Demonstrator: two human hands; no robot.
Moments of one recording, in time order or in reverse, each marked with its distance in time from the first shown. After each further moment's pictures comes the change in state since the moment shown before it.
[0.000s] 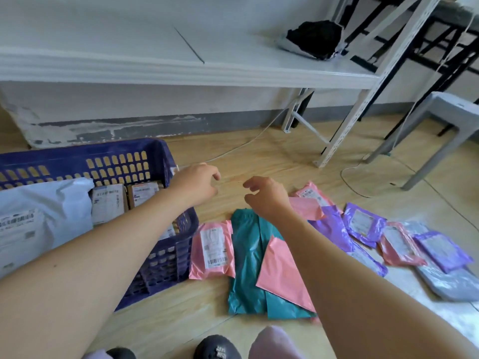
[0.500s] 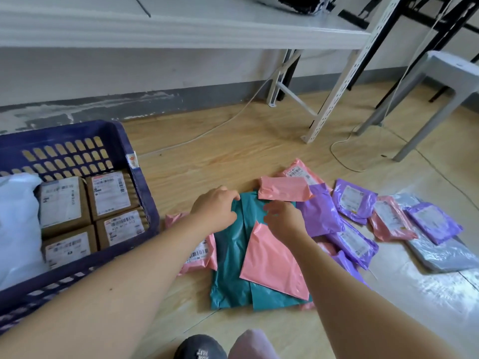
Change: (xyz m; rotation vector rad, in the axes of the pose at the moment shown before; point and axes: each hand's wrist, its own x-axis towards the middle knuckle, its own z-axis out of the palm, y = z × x) left_hand 0.030 0.066 0.114 -0.093 -0.200 0.097; right_hand 0.001 0.135 0.032 0.084 0.007 0.329
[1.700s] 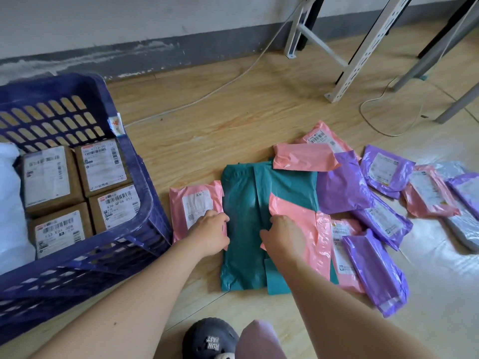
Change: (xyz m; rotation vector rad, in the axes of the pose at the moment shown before) left_hand -0.008 -0.061 0.104 -0.157 -0.346 -0.266; right_hand 0.013 0.049 0.105 -0.264 -0.082 0.135
